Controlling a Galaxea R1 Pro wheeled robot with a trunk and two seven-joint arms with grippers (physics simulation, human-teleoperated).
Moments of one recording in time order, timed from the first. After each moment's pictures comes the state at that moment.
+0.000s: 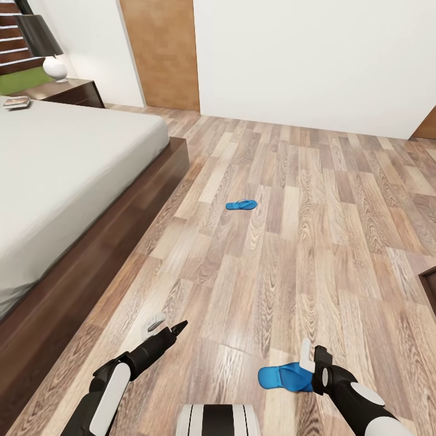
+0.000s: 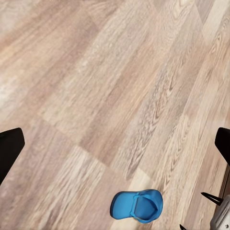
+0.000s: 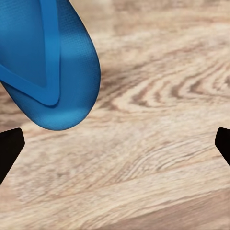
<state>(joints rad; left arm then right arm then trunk) -0.28 -0.06 0.06 -1.19 0.64 0.53 -0.21 -0.51 -0.15 0.09 -0.56 1.14 0.18 0.31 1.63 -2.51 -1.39</state>
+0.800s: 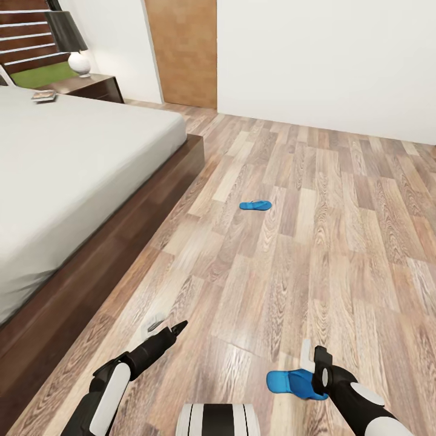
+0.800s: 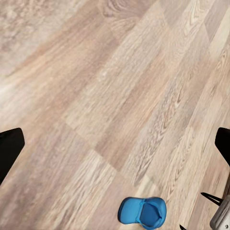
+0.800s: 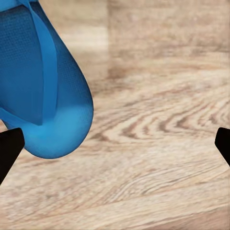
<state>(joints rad) -0.28 -0.06 0.06 -1.19 0.64 0.53 -0.21 -0.51 -0.15 0.09 -0.55 1.14 0.18 0.31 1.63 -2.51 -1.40</state>
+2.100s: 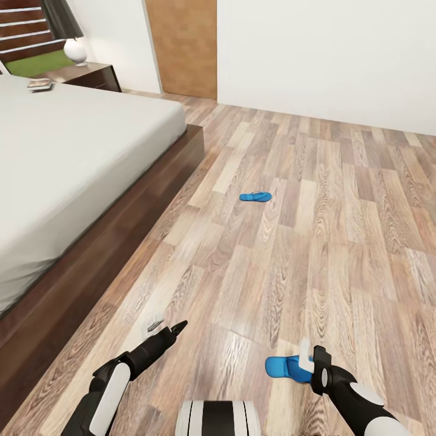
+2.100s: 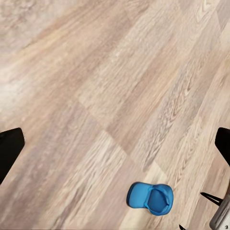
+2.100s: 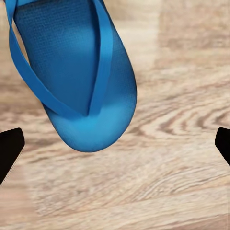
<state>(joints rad) -0.28 -0.06 0.06 -1.19 0.64 0.53 -0.21 -0.51 -0.14 0.09 -0.55 1.14 0.17 0.31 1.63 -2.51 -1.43</state>
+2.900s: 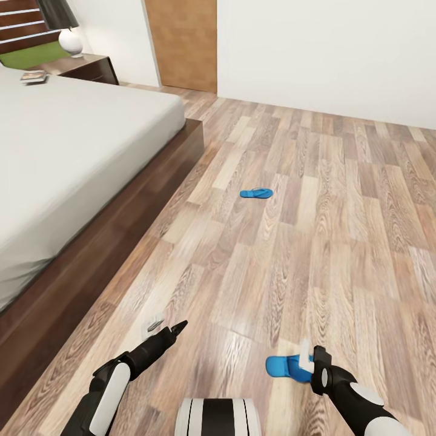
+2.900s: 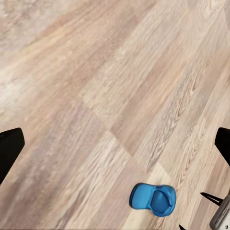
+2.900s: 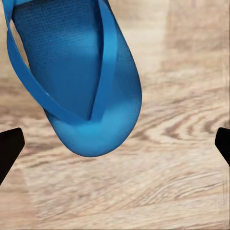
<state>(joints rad) -0.28 -0.06 0.06 -1.19 0.64 0.53 -0.21 -0.51 -0.14 0.09 -0.55 1.14 0.17 0.31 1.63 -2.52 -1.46</state>
